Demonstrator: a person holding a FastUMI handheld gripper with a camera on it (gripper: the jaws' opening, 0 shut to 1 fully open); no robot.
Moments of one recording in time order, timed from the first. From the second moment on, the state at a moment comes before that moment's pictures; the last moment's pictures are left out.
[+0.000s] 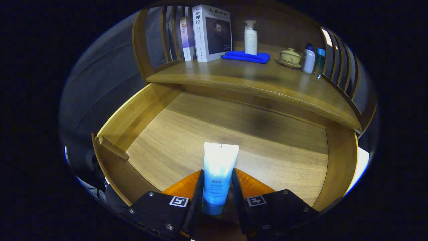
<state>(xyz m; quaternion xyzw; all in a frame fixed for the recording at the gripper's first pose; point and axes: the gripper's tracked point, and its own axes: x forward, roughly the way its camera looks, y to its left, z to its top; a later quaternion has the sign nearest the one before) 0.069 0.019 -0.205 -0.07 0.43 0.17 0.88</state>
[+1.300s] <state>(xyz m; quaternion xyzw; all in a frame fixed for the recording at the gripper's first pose) 0.264 0.001 -0.072 -0.04 0.26 0.04 0.96</state>
